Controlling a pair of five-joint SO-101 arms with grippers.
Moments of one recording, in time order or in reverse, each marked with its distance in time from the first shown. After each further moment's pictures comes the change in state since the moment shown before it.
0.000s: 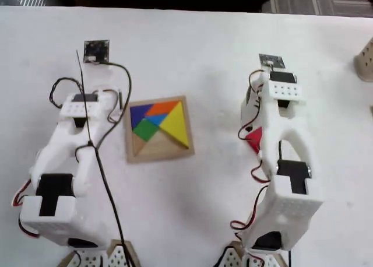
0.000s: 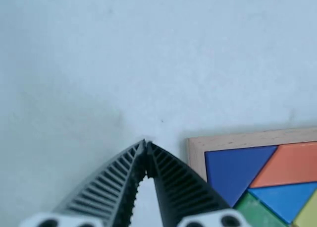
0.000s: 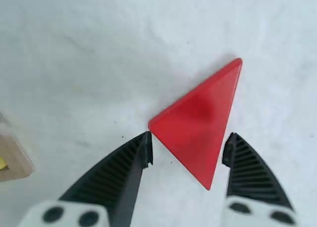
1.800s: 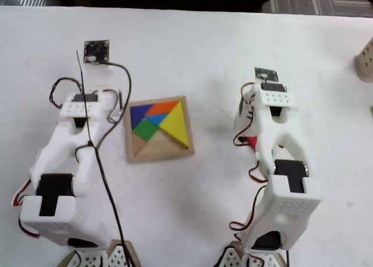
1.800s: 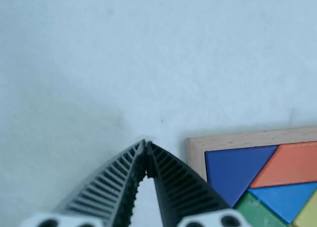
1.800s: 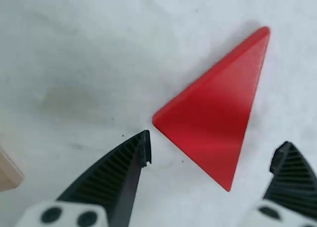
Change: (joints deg) left arm 0.0 0.0 0.0 0.0 0.0; right arm -1.8 1.8 9.2 -6.9 -4.9
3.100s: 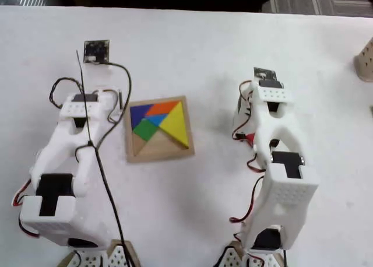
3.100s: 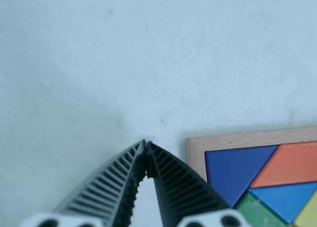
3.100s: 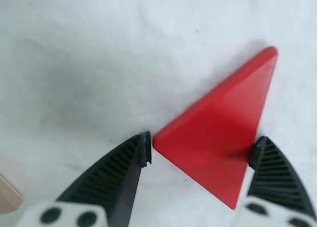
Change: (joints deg) left arm 0.0 0.0 0.0 0.0 0.0; right arm -0.1 6.5 -6.4 1.4 -2.1
